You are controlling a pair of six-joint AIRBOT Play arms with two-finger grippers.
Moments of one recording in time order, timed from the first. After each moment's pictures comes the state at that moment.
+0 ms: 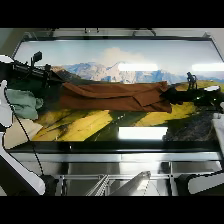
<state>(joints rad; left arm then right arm) 0.28 -2.10 1.98 0.66 -1.67 -1.34 -0.27 -1.75 1.13 -0.56 0.95 0.90</state>
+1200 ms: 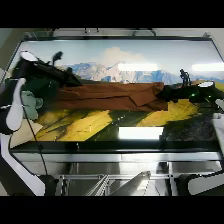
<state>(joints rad) 0.00 -2.03 1.85 0.73 -1.47 -1.33 -0.23 -1.72 1.17 -0.56 0.99 0.96</state>
